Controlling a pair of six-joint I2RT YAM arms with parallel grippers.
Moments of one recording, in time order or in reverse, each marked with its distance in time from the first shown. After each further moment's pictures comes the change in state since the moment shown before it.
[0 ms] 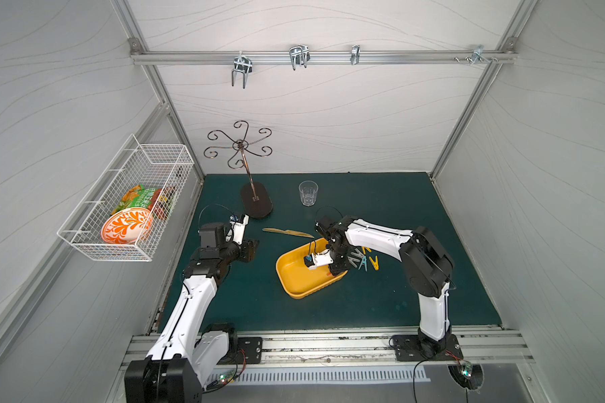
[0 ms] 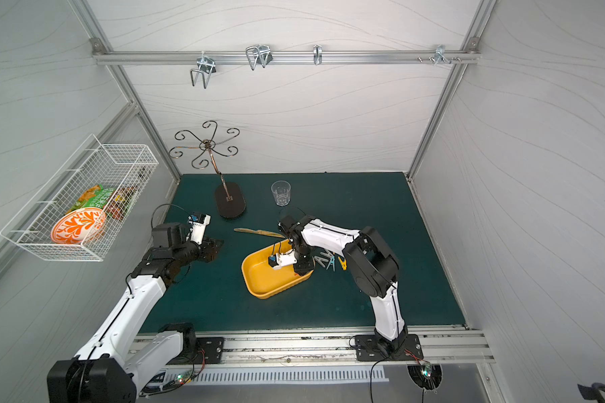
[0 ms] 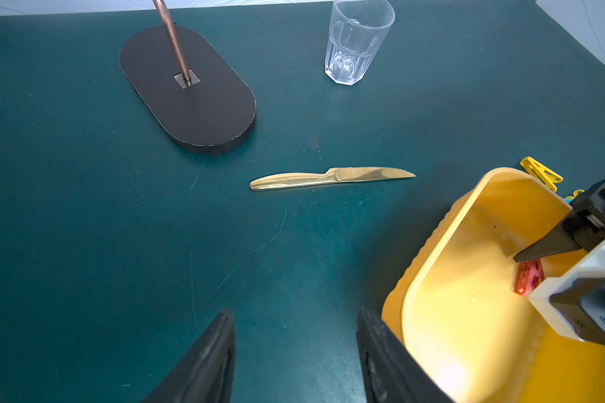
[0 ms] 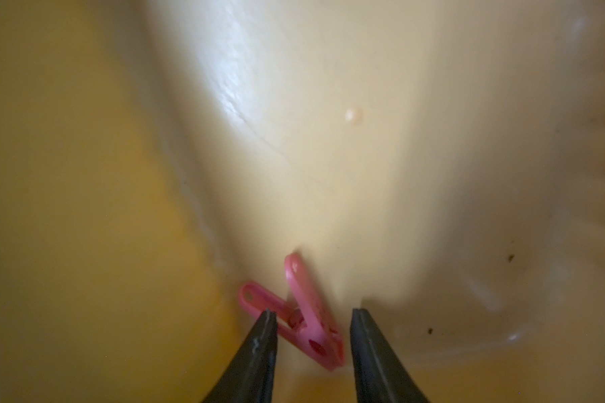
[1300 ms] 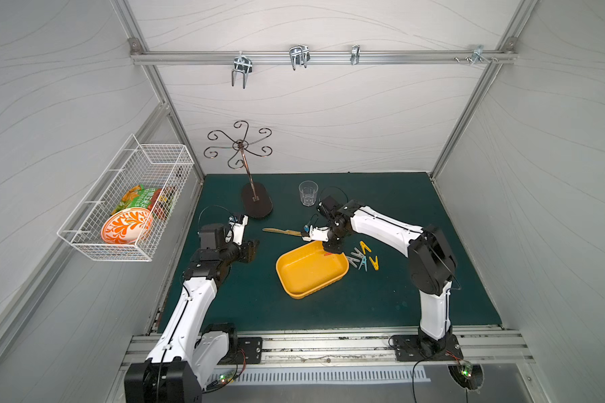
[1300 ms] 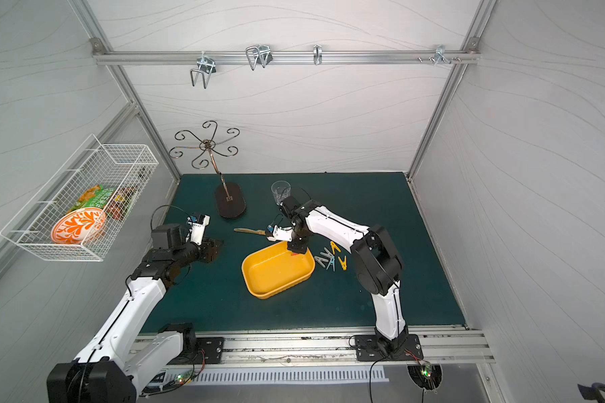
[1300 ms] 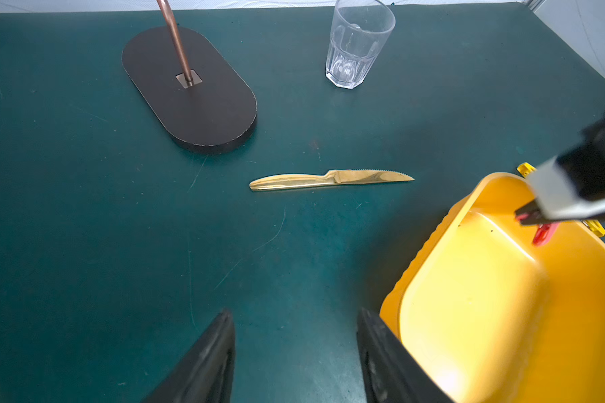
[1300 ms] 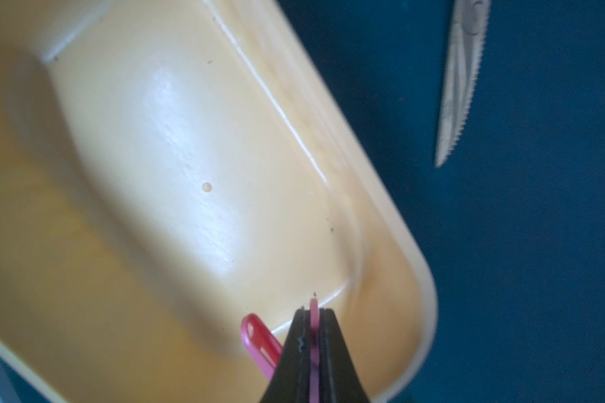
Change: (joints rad) left arm 0.000 -0.013 -0.013 0.011 0.000 -0.010; right arm -0.087 -0.027 0.188 0.015 -0.025 0.323
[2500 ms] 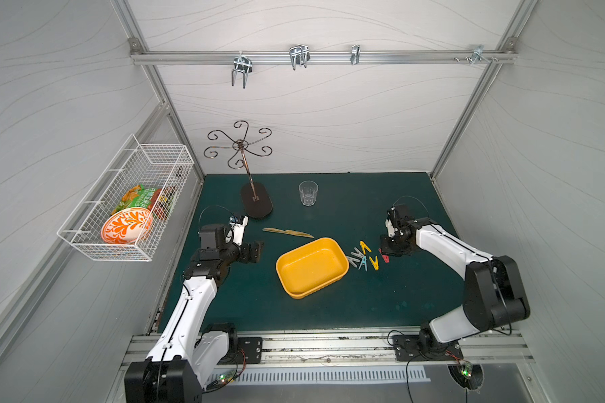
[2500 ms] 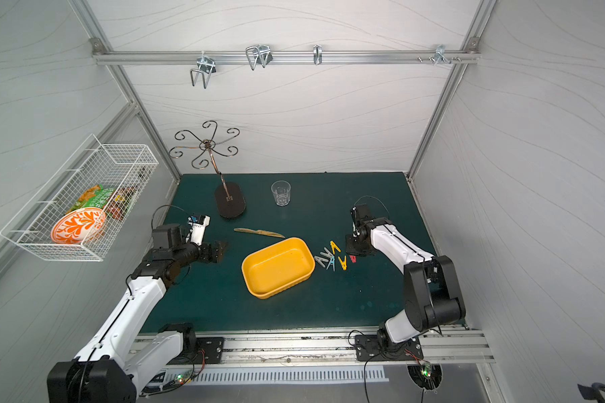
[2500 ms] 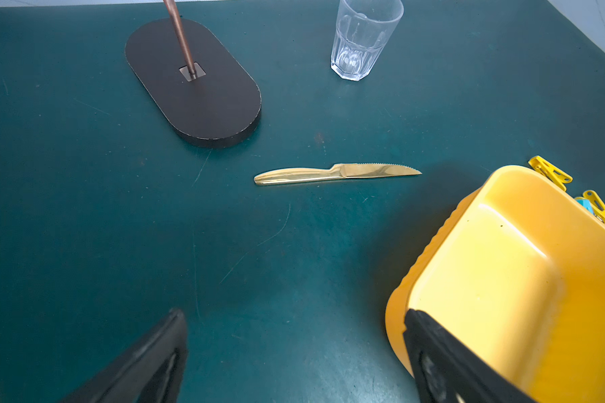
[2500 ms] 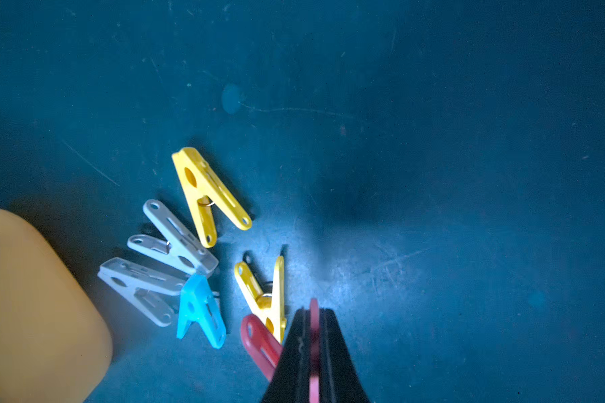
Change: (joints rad) left arm 0.000 0.006 0.003 -0.017 -0.020 0.010; right arm -0.470 -0.433 -0.652 0.239 0.119 0.937
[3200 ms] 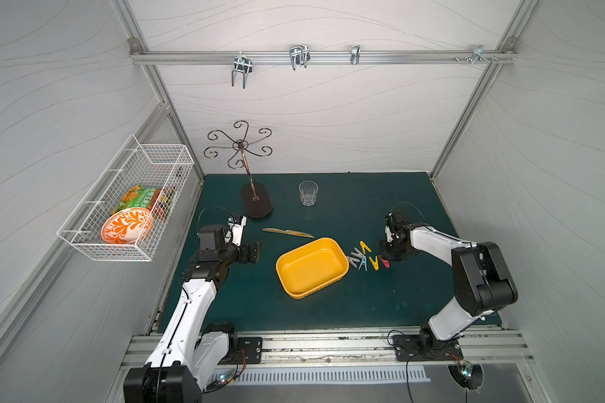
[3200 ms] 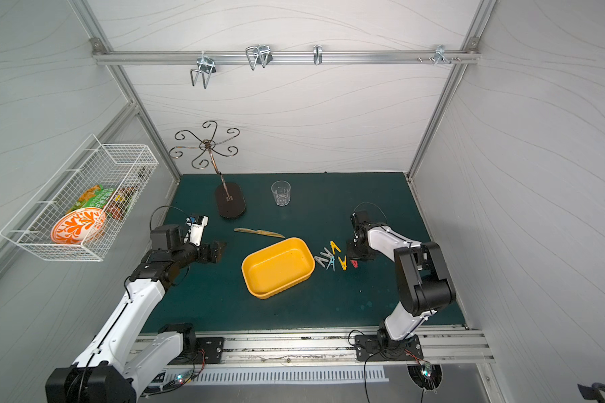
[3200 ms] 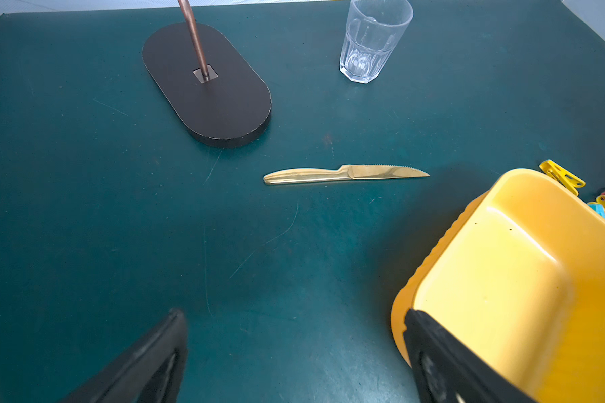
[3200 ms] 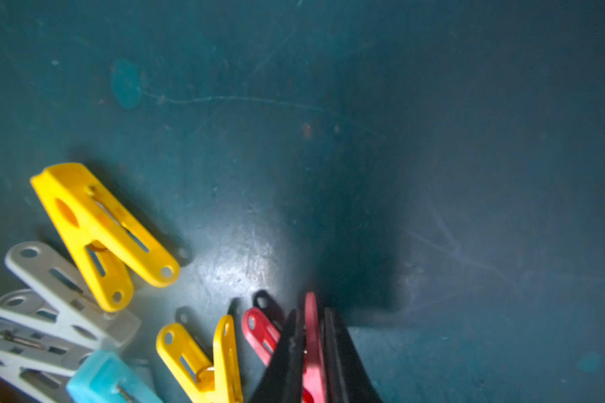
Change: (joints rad) left arm 0.000 -0.027 0.000 -0.013 -0.031 -0.011; right arm -0.028 0.107 -0.048 0.100 0.033 -0.003
